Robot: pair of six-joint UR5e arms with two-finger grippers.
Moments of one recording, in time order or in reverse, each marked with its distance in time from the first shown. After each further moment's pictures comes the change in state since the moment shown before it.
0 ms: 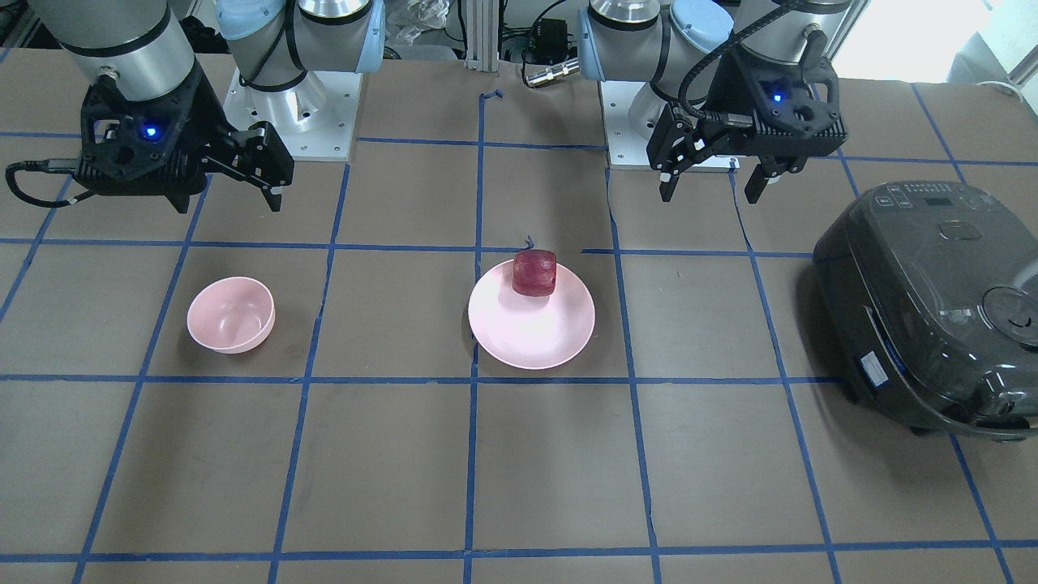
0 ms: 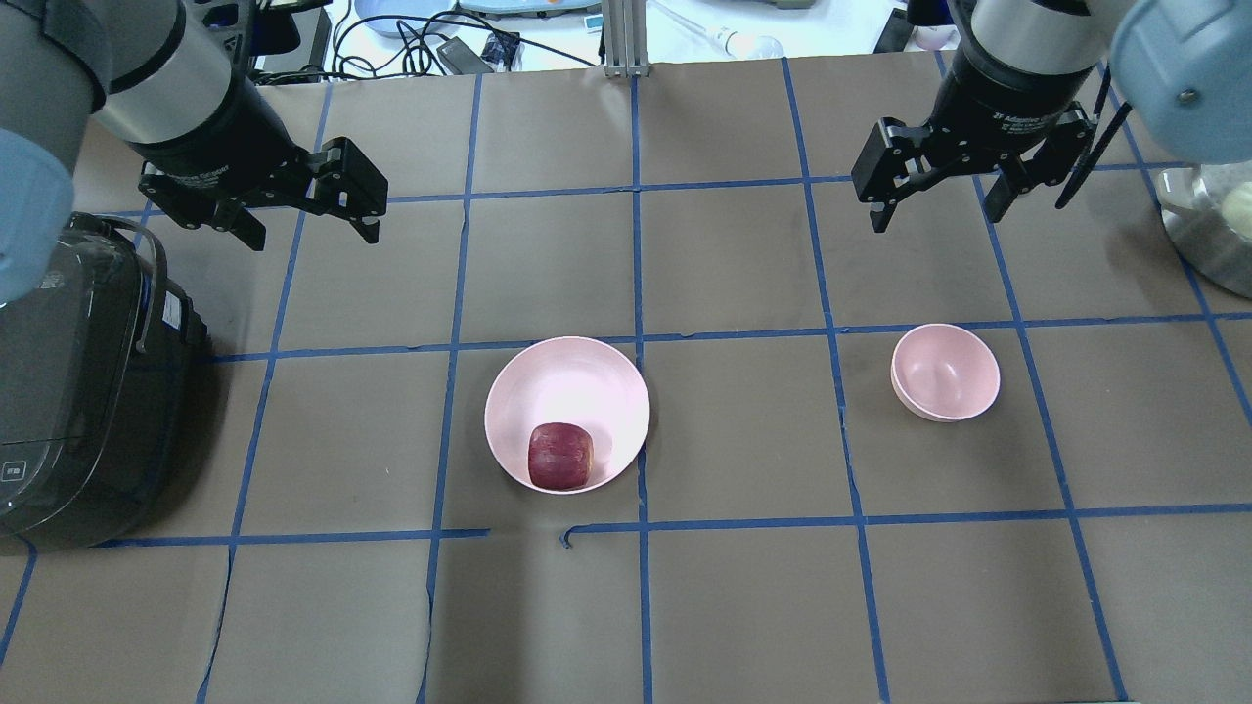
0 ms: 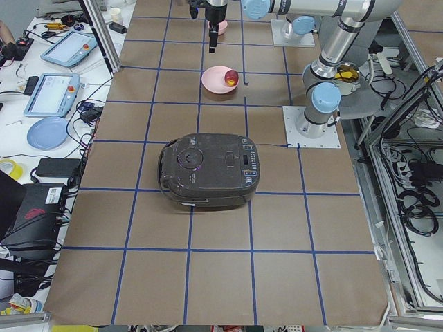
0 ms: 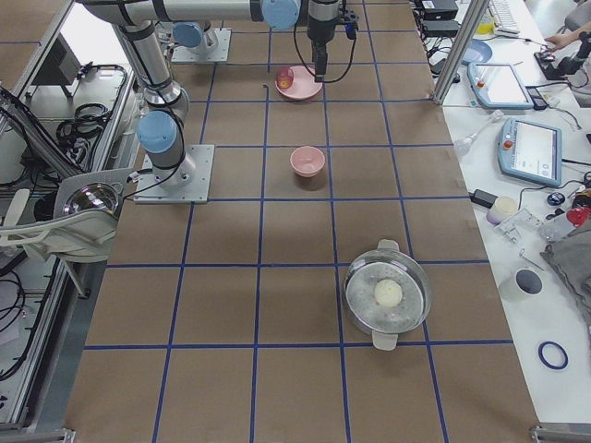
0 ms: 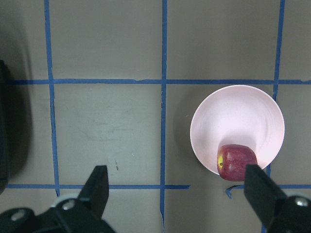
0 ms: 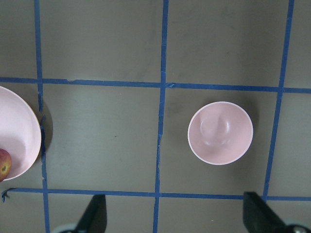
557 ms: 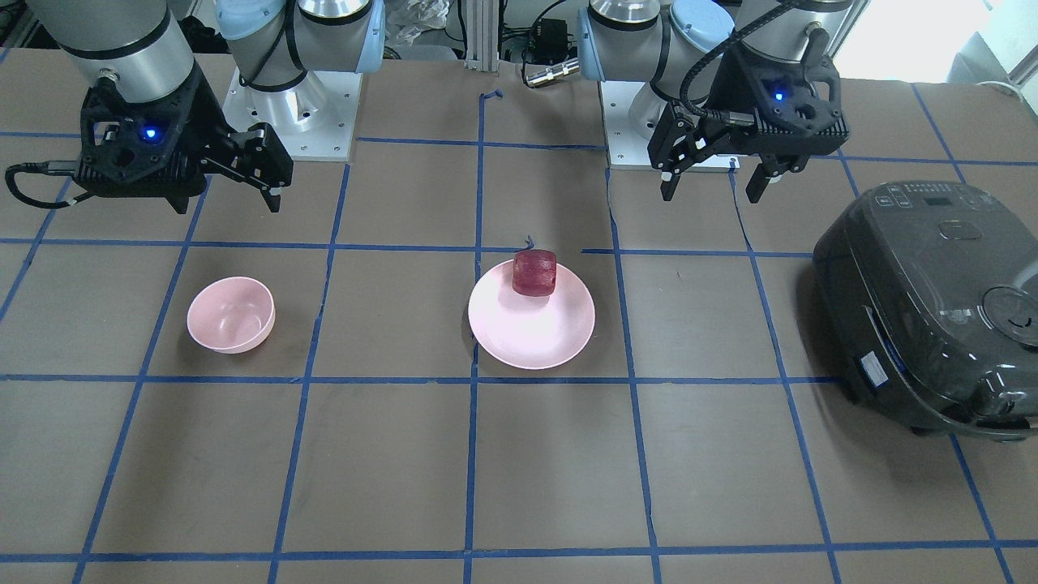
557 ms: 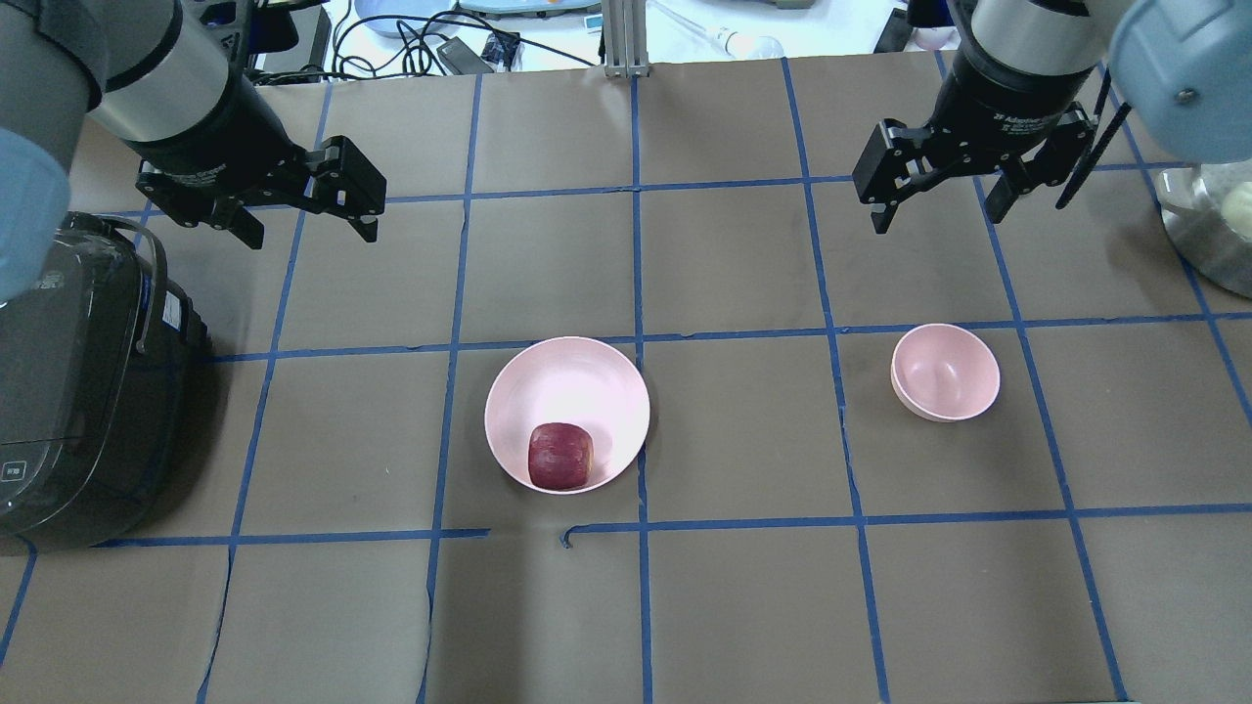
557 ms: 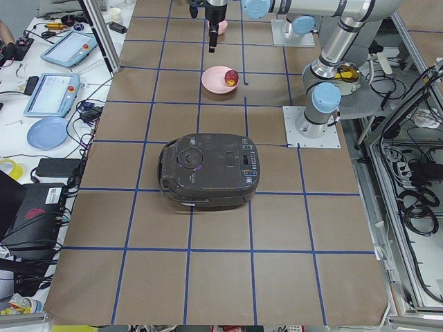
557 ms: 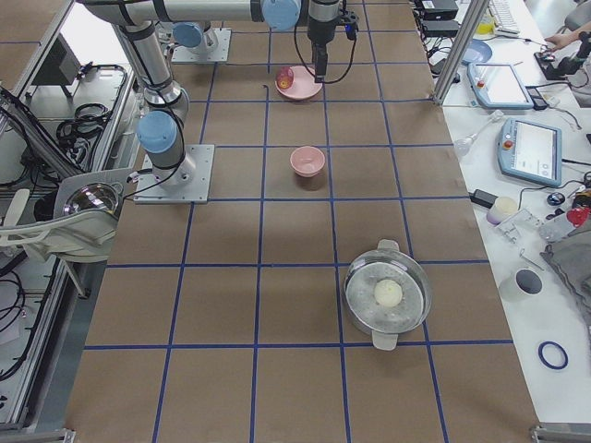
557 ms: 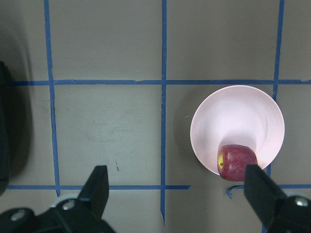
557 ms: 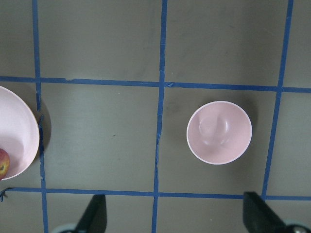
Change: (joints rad) left arm 0.002 0.001 0.003 -0.001 0.001 0.005; right arm -0.001 0.002 0.000 0.001 -0.002 -0.002
